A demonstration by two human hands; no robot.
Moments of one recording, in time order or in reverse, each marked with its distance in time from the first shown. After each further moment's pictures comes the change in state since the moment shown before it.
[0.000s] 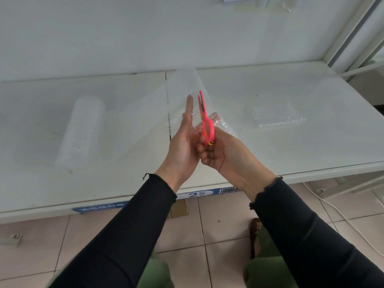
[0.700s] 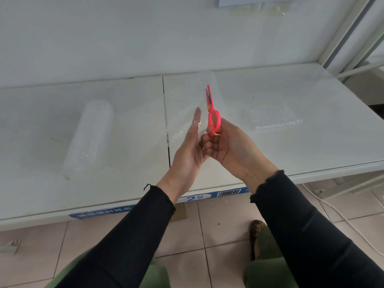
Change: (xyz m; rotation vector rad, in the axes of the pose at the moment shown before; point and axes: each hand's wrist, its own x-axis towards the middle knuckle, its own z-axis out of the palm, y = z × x) left_hand -0.010 -0.016 0.002 0.247 -0.020 0.068; right_hand 0.014 -0.017 -0.013 0.084 0.047 -0.033
